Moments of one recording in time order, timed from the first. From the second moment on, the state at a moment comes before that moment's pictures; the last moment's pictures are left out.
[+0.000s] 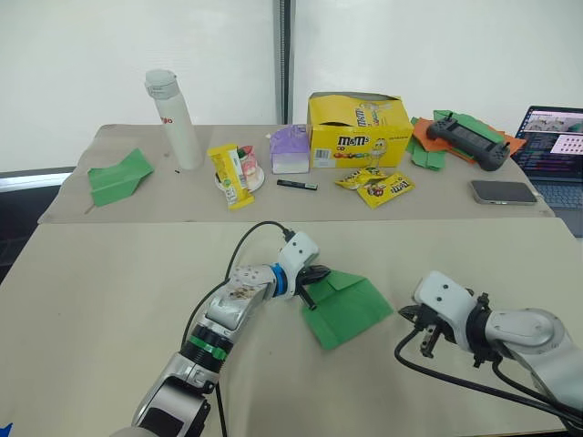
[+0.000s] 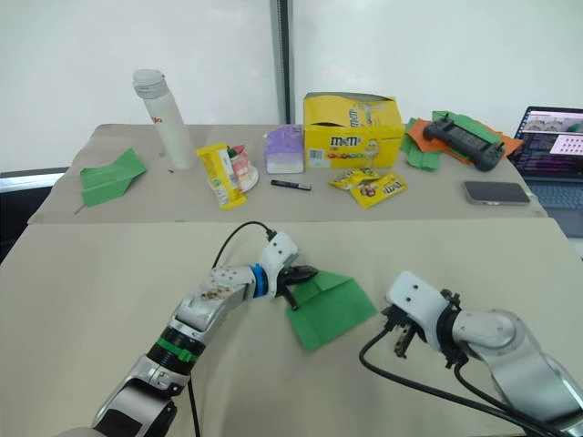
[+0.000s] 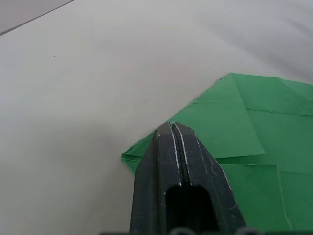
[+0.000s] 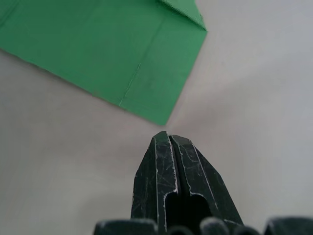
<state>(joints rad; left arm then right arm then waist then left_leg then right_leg) -0.49 0.17 -0.34 0.13 -0.12 0.54 -0.68 0.10 -0.92 -0.02 -0.65 0.22 0.79 0.71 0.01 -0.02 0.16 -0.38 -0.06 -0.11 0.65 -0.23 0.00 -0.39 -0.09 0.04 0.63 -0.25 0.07</state>
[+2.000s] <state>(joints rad) -0.43 0.15 -0.34 0.05 -0.13 0.56 -0.67 -0.19 -0.70 -0.10 -0.26 0.72 1.10 0.81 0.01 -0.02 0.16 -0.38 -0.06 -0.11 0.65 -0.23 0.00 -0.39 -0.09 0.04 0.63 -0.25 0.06</state>
